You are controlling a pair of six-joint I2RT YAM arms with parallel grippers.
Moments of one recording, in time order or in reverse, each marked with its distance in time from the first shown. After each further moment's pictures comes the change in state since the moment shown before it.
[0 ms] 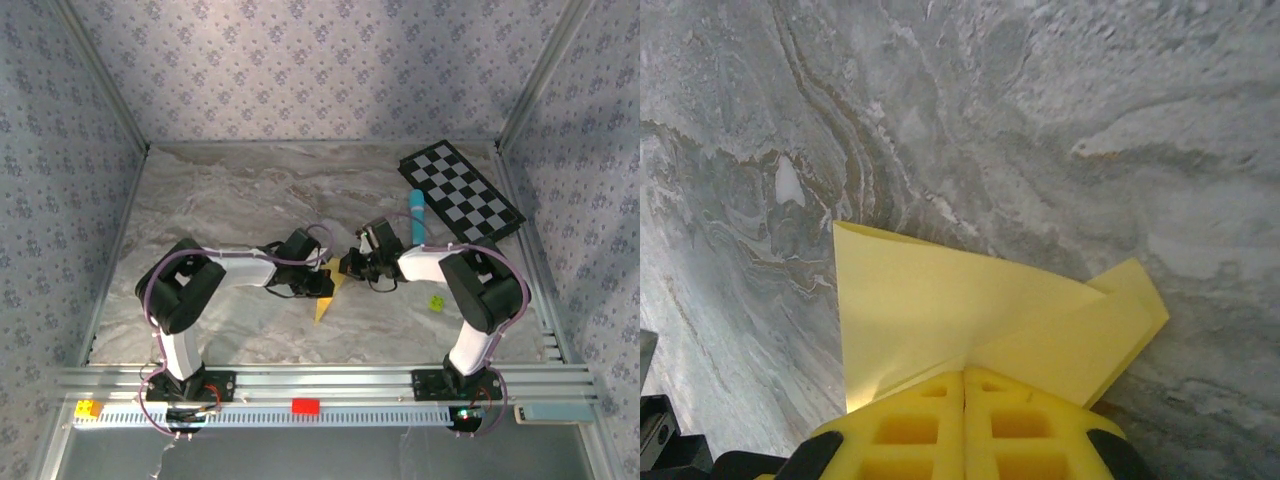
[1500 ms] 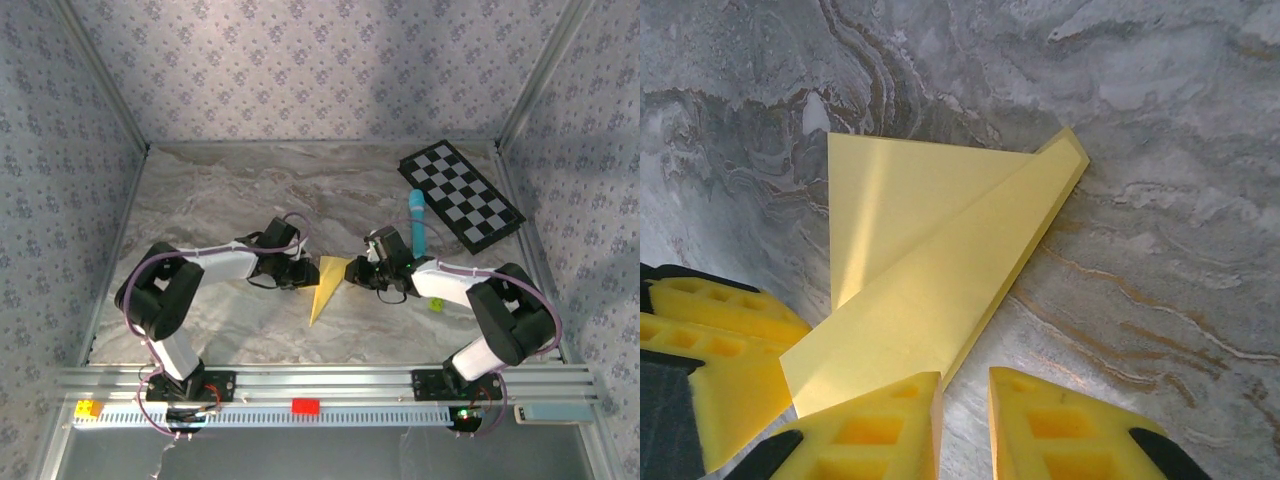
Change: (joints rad) left arm 0.132 -0.097 -0.011 -0.128 0.023 -0.013; right arm 0.048 -0.228 -0.129 -0.057 0.077 0.018
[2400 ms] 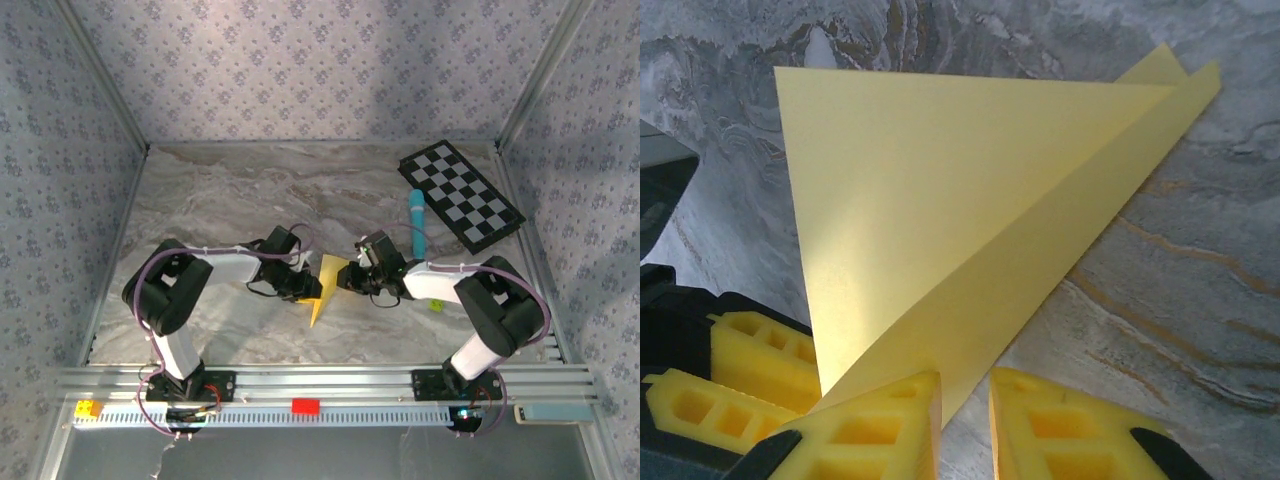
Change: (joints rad) left arm -0.014 0.045 -0.041 0.008 0.155 0.056; right arm 0.055 0.068 -0.007 0.080 -0.025 0.027
